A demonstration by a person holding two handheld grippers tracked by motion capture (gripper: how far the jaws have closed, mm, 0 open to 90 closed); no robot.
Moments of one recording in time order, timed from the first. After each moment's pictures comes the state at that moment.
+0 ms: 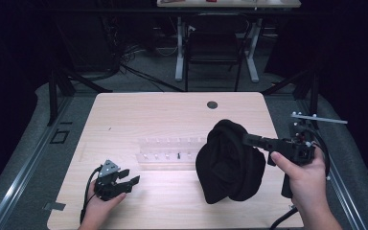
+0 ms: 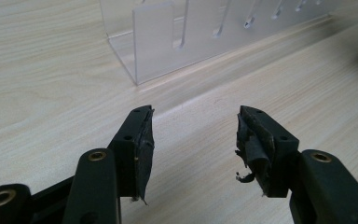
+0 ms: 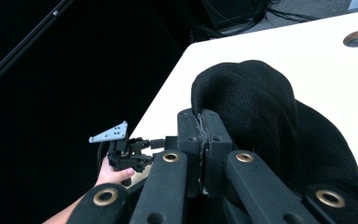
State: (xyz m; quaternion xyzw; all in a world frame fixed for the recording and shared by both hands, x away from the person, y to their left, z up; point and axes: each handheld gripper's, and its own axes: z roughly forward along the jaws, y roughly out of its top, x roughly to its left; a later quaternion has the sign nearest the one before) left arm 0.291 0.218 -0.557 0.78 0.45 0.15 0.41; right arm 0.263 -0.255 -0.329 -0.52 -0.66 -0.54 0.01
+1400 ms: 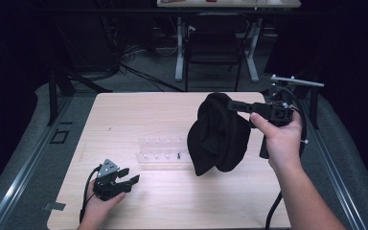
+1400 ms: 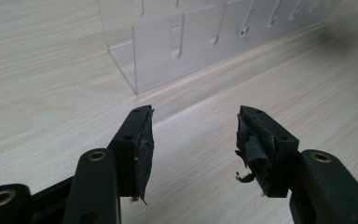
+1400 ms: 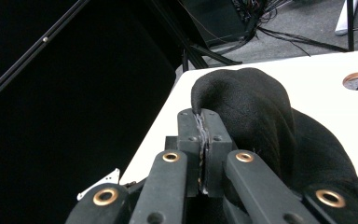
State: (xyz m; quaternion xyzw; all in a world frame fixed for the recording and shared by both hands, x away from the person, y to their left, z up) left arm 0.289 0.219 -0.552 0.78 0.44 0.16 0.42; right arm 0.329 -0.221 -0.297 -0.54 -0.64 -0.55 -0.01
